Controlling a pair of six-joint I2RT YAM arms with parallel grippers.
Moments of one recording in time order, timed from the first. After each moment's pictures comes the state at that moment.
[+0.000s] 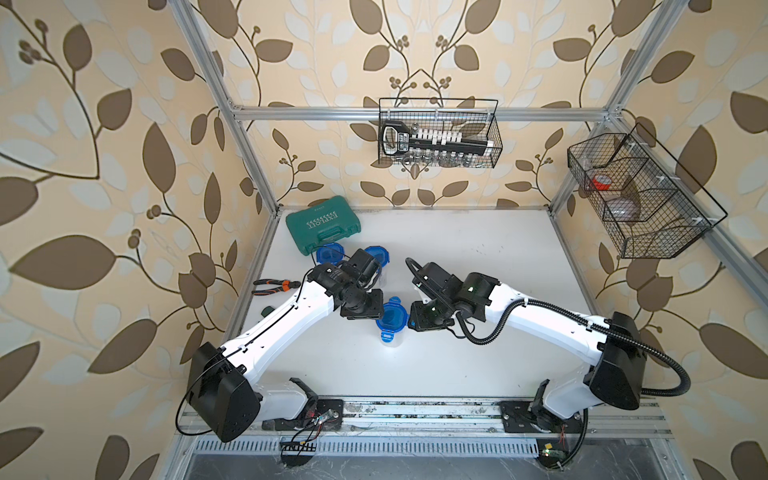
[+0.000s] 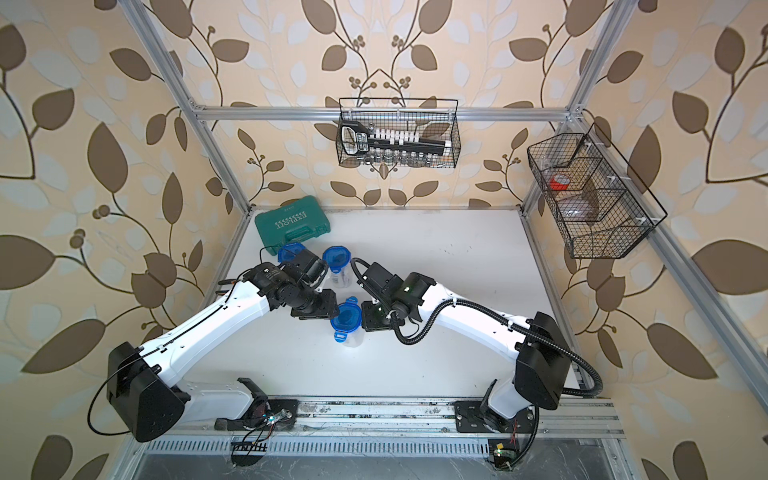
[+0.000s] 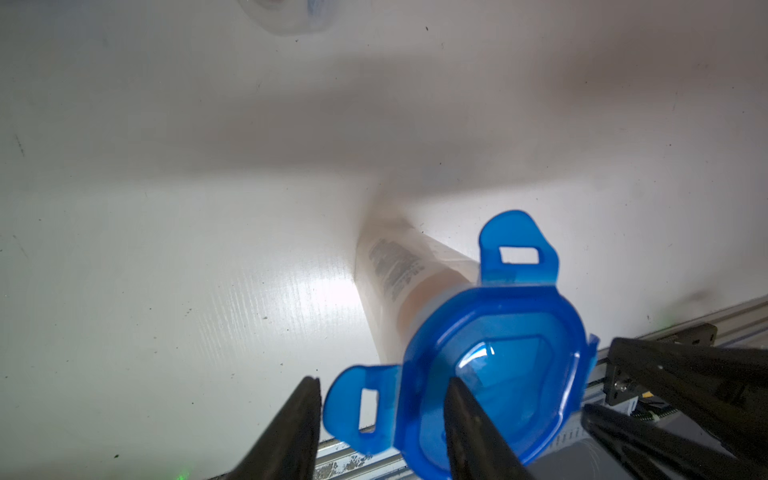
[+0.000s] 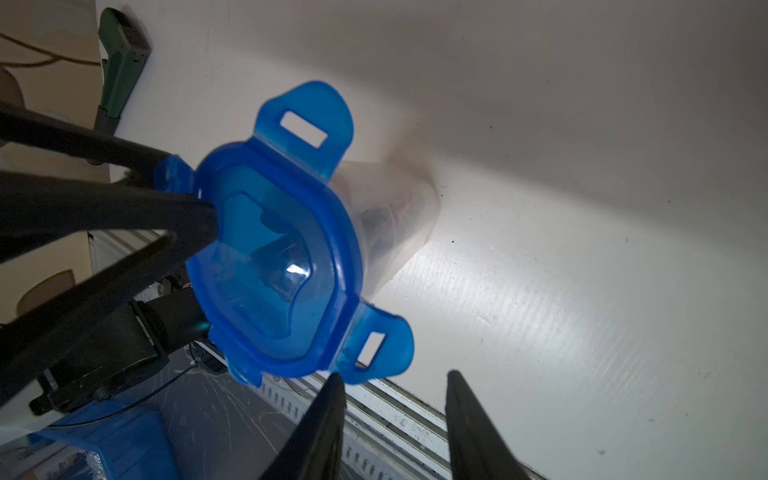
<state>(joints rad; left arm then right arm) -0.58 1.30 1.13 -1.04 0.15 -0.58 0.93 1.55 1.30 -0.86 -0.12 0.79</state>
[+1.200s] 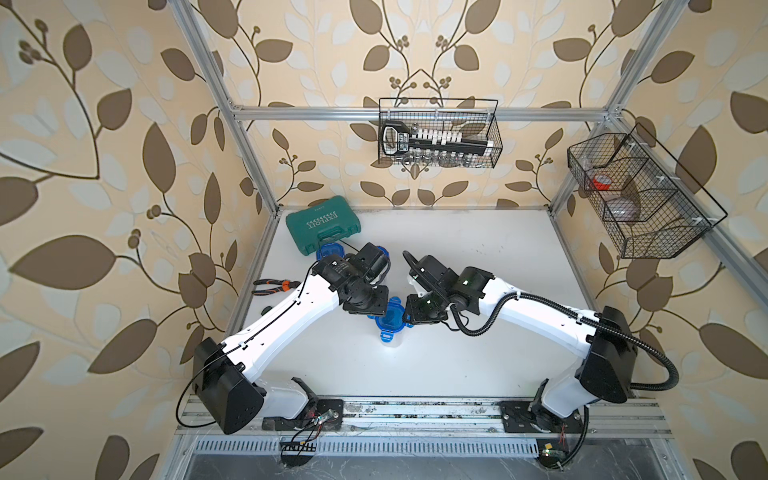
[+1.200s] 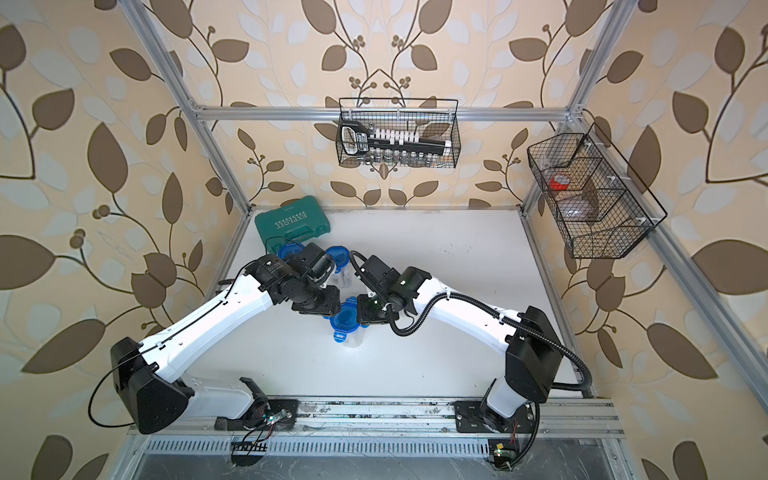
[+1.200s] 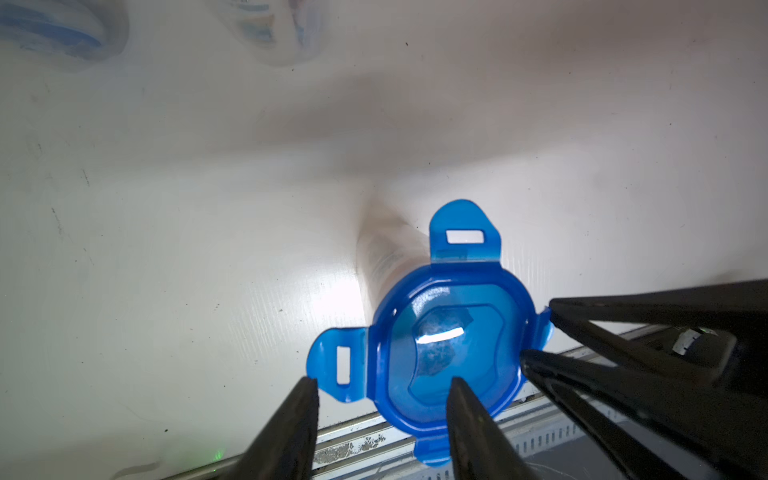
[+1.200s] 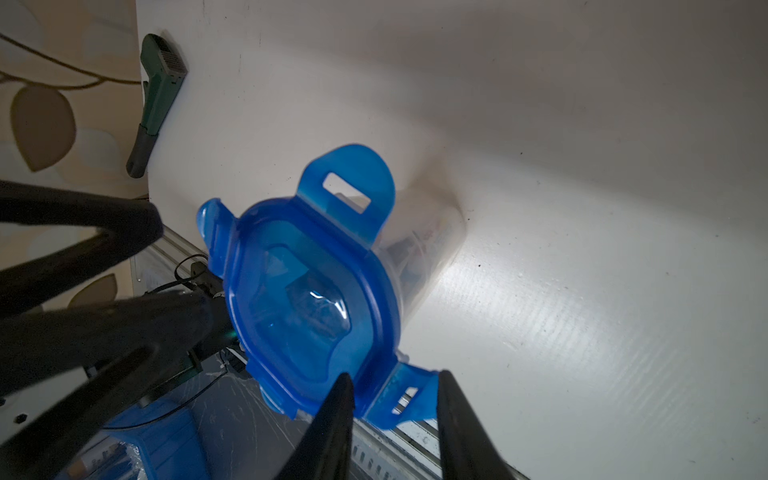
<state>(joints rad) -0.65 1.35 1.28 -1.16 0.07 -0.55 0.90 1.61 1.34 -0.81 -0.18 0.79</state>
